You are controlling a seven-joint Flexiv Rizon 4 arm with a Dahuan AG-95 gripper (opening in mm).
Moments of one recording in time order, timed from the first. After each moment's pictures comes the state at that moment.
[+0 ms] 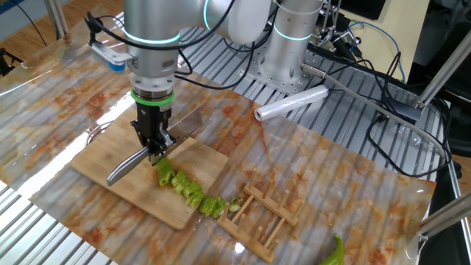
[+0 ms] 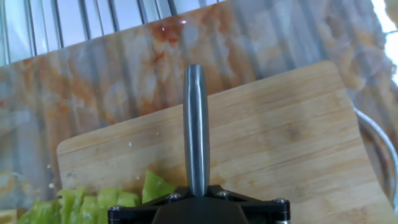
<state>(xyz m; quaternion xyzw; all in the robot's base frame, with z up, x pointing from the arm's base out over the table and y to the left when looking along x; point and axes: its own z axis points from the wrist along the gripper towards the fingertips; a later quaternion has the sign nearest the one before) 0.583 -0.109 0.045 0.11 0.99 0.03 0.11</state>
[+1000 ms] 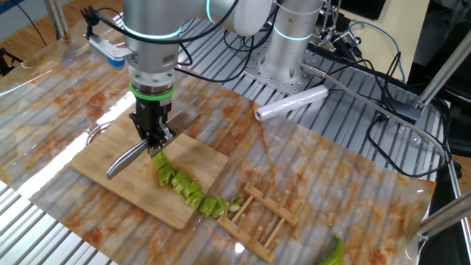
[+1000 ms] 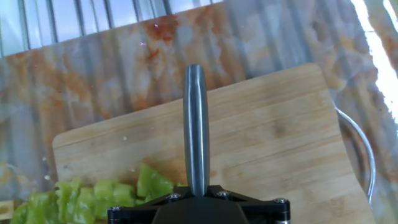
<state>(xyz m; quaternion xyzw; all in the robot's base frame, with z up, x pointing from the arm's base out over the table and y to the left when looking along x) 0.574 -0.120 0.064 0.09 0.99 0.03 0.10</state>
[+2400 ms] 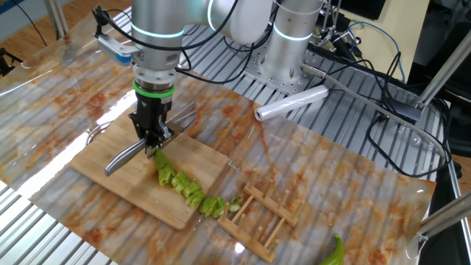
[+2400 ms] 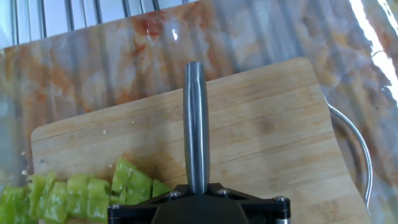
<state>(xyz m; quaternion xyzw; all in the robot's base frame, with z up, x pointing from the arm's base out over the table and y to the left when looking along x) 0.567 -0.131 0.038 0.09 0.99 0.03 0.13</state>
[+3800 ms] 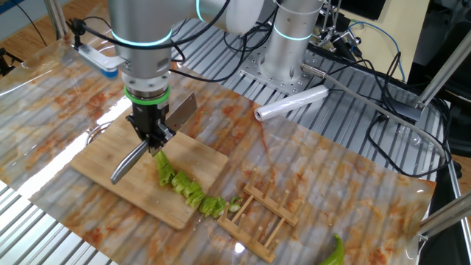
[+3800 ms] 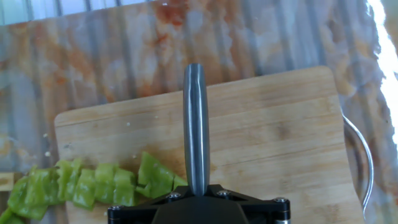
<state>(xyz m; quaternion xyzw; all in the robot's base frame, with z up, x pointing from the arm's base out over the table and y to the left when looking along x) 0.572 -0.110 0.071 0.04 1.00 0.02 0.05</state>
